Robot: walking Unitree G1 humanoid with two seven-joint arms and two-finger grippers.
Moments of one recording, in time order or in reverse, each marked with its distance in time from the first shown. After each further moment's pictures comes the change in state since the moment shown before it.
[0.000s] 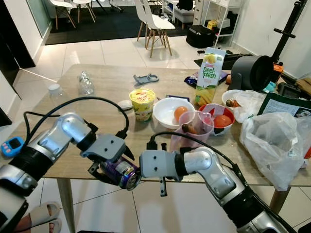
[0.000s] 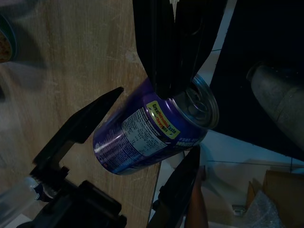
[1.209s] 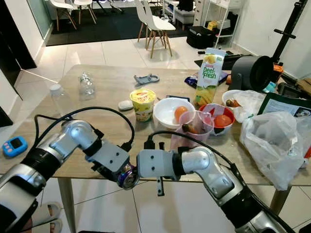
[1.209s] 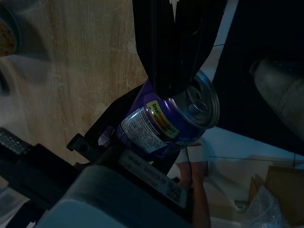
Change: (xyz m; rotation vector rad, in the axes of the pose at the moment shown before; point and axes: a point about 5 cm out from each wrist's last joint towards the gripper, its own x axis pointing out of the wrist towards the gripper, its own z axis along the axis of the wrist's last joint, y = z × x) left arm 0.020 0.003 -0.011 0.085 0.101 -0.018; right arm 0.004 -0.001 0.005 0.008 -0.016 -0.001
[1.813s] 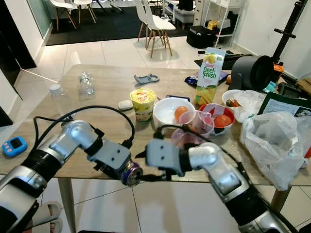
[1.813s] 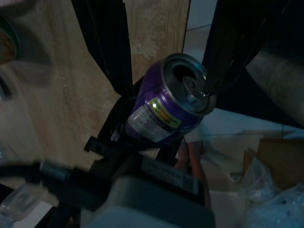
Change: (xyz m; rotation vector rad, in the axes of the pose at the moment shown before) left arm -0.007 0.003 0.002 -0.029 -0.047 0.081; right arm -0.024 -0.011 -0.001 0.106 -0.087 -0.038
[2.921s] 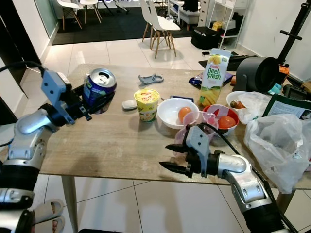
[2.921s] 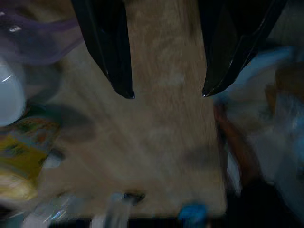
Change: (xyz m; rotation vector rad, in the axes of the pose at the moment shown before) left arm -0.097 -0.002 0.003 -0.373 -0.701 1.254; right arm -0.048 0.002 -0.041 0.378 -0.171 -0.345
